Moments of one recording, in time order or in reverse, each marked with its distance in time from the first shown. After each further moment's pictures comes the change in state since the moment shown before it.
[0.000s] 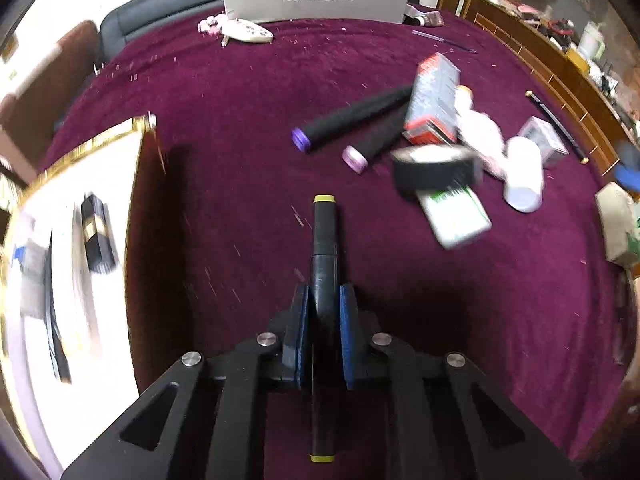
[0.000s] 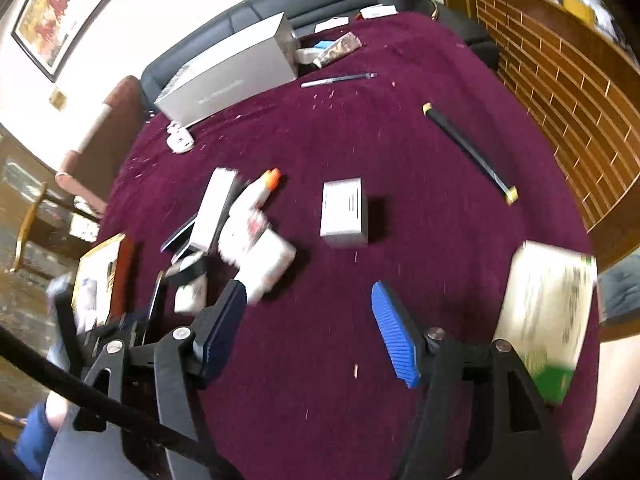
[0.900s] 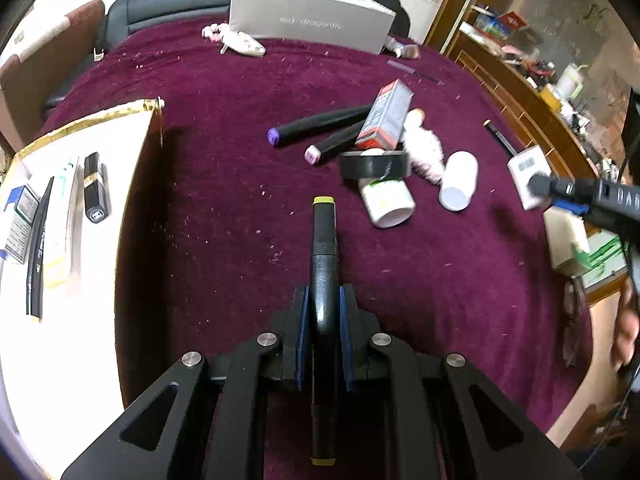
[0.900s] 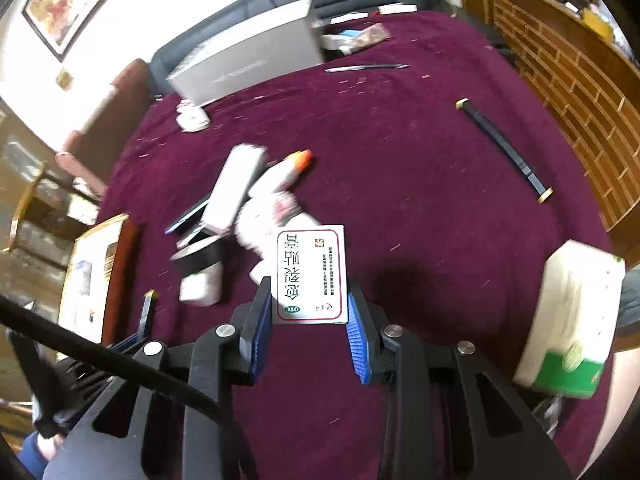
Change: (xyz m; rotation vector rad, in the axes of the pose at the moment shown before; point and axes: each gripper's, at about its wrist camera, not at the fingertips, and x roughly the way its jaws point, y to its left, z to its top) left arm -0.043 -0.001 -0.025 -0.082 -0.101 -0.139; right arm 0.009 0.035 -0.025 -0.059 0.031 0.022
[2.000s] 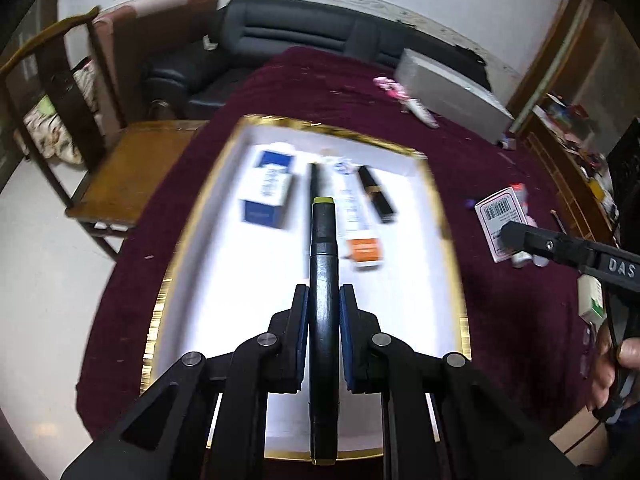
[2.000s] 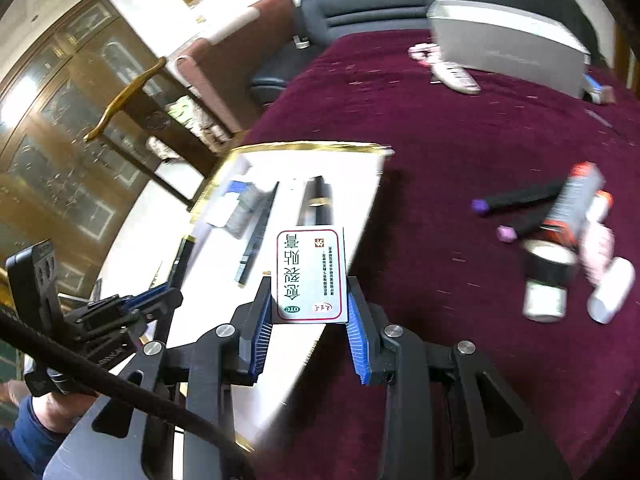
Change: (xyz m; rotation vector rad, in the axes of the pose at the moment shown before) left arm -0.106 0.206 -0.048 -0.252 -0.124 0.145; right arm 0.068 0.275 -0.047 -0.359 0.110 0.284
